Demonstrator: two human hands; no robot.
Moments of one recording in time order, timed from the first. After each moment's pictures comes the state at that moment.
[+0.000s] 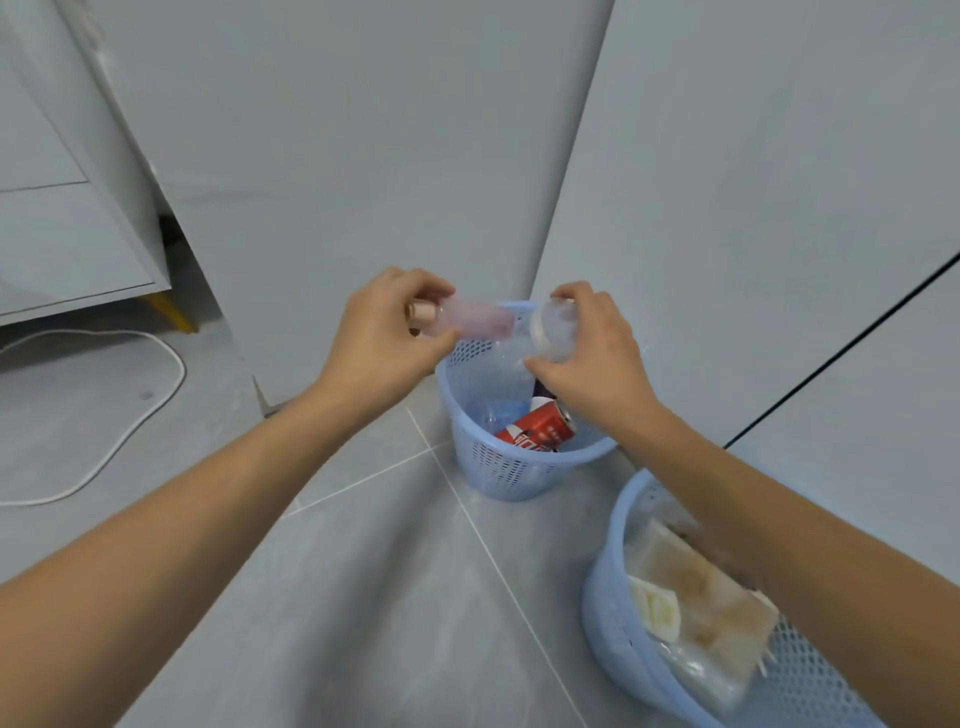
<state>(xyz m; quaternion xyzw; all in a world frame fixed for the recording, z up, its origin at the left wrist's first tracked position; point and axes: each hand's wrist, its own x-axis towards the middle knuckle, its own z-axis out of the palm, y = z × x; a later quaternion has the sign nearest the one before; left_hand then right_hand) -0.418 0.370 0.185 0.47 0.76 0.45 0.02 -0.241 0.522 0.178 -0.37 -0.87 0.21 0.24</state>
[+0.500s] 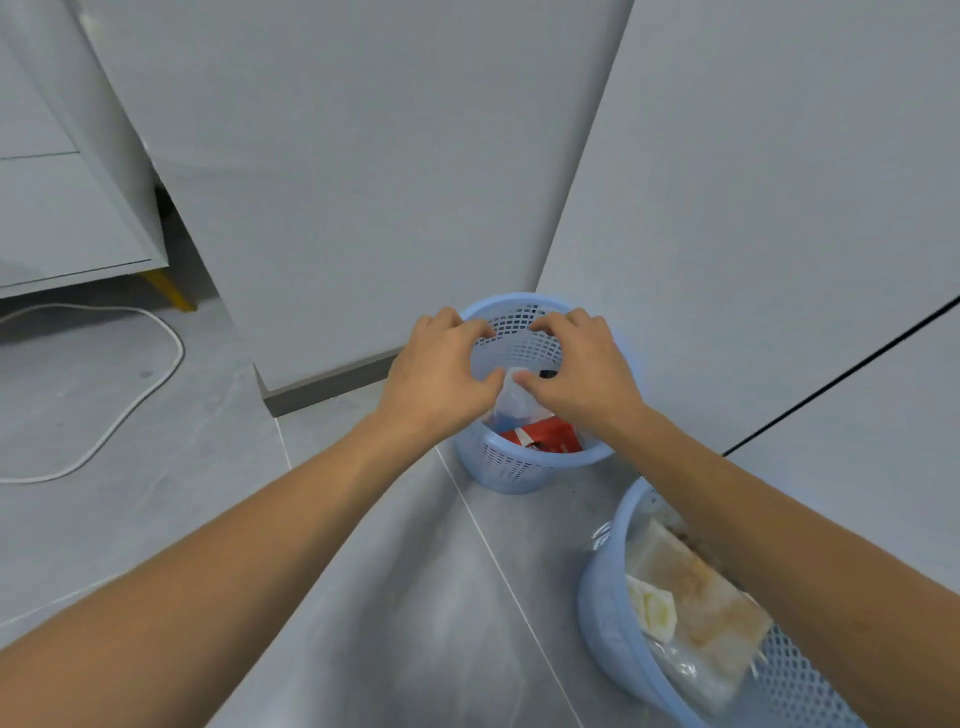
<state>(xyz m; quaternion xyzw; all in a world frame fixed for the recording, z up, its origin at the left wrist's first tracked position) -0.383 0.398 0.153 0.48 0.82 0.30 0.08 -0.252 0.534 0.150 -0.34 -0.92 0.15 0.12</state>
